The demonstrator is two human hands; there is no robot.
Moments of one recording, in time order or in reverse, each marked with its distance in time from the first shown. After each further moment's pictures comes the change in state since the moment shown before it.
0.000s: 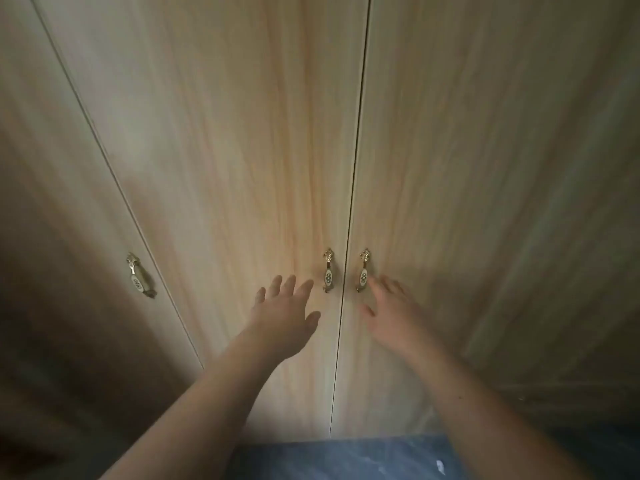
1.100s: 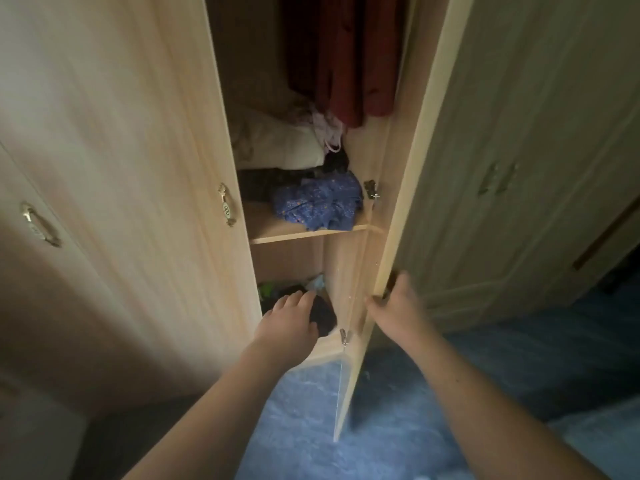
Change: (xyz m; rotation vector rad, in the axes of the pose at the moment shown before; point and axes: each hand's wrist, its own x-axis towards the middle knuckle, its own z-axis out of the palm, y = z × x) left_hand -0.150 0.214 0.075 -0.245 -0.127 0.149; right_hand -0.242 0.156 -0.052 0.540 0.185 0.426
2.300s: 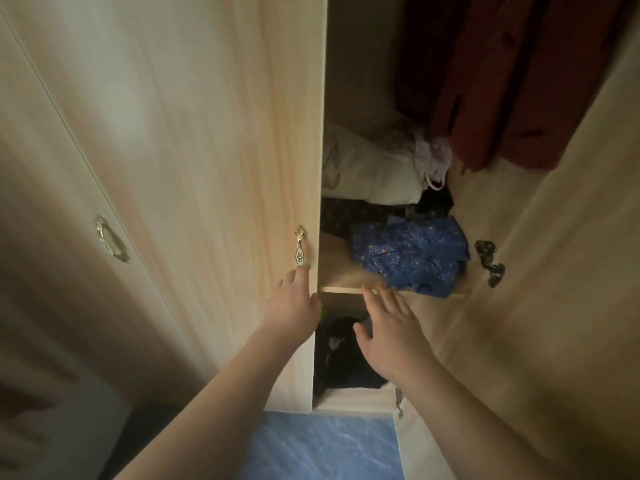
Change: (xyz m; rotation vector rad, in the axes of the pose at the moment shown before) left_hand 0.157 -0.139 -0.080 -0.206 0.338 -0.326; right_hand 0.156 -0.096 0.152 -0.627 -0.306 -0.516
